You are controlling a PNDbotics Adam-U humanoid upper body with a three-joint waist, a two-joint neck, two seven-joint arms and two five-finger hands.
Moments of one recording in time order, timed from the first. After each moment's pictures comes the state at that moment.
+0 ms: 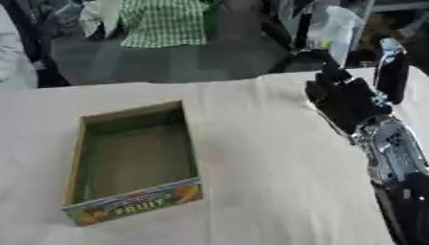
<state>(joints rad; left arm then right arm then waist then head) -0.18 0.49 0.11 -1.98 0.32 0.02 0.52 -0.55 -0.28 0.03 -1.80 -1.38 0.09 -0.55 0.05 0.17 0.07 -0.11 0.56</state>
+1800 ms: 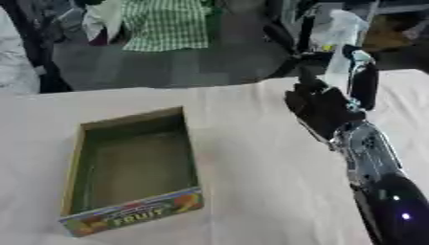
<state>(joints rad) -0.19 0.48 0.10 -1.98 0.32 0.02 0.51 -0.62 -0.24 0.03 -1.71 -1.38 0.12 -0.54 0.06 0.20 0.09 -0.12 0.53</state>
